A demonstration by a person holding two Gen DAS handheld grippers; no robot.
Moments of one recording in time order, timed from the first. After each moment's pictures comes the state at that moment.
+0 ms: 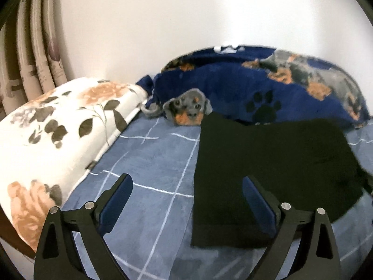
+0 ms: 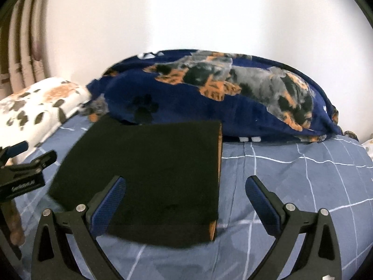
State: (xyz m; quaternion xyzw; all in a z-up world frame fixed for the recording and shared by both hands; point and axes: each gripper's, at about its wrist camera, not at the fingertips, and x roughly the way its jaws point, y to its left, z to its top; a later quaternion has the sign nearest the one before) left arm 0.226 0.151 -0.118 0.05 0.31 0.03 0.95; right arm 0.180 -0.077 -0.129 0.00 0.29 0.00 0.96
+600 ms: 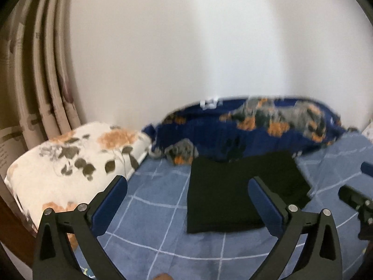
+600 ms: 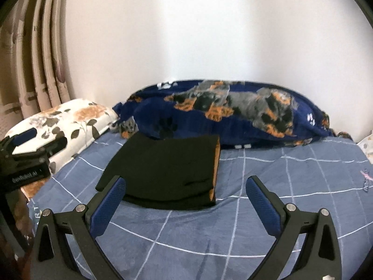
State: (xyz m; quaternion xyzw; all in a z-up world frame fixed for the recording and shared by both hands) left arm 0.105 0.125 -0.017 0.07 0.19 0.01 0.98; right arm 0.071 -0.089 -0.067 0.03 0.24 0.03 0.97
